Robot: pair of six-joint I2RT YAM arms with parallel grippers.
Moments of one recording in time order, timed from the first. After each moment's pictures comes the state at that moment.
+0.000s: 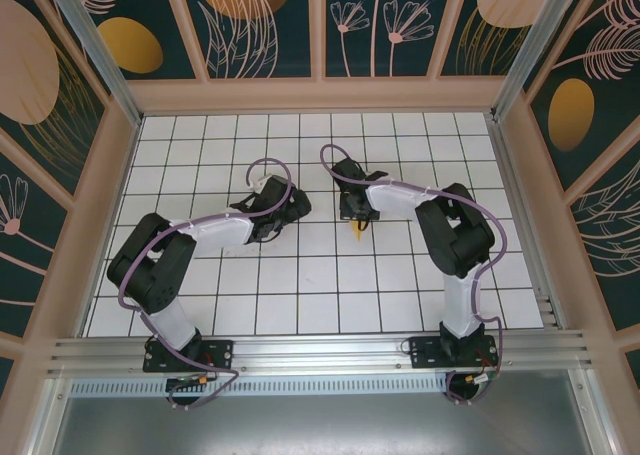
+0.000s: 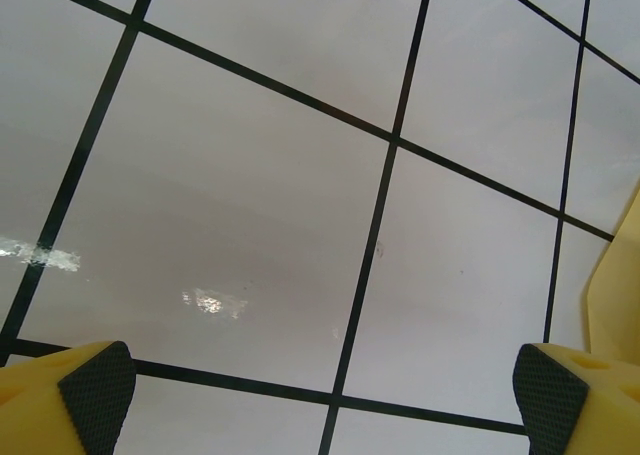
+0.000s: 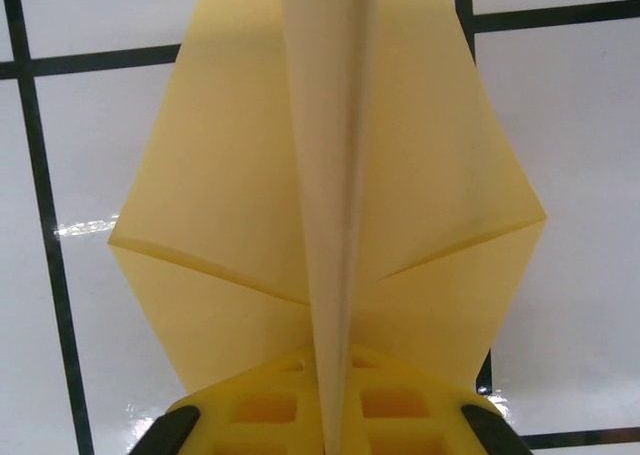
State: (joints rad) left arm -0.62 1.71 0.92 -0.10 -0.20 -0.97; right arm 0.62 1.97 1.29 -0.56 0.22 0.62
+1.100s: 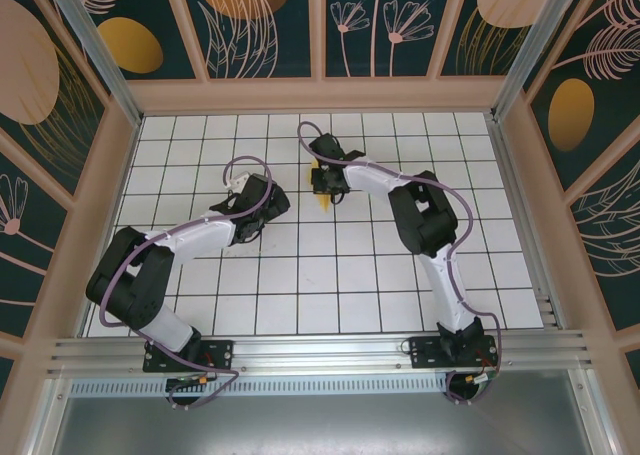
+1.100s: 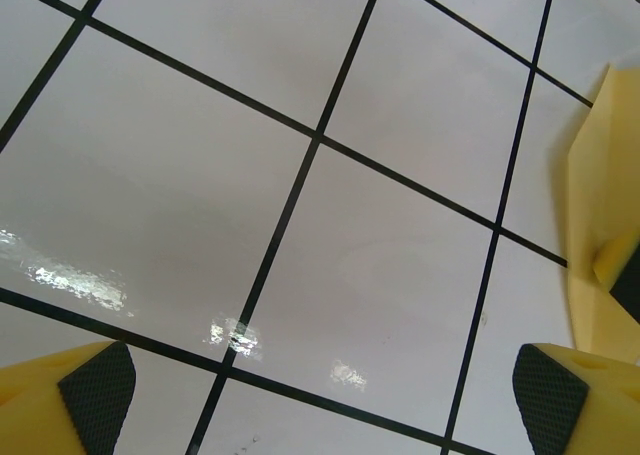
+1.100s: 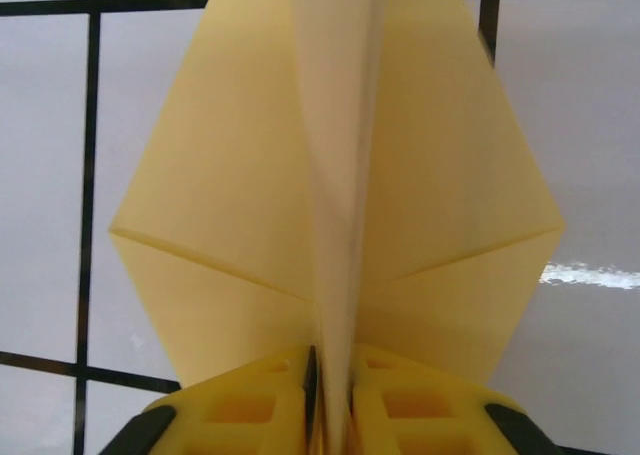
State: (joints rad) left arm -0.54 1.58 0.85 -0.17 -0.30 -0.94; right arm 0.62 2.28 1.73 -0.52 0.05 0.52
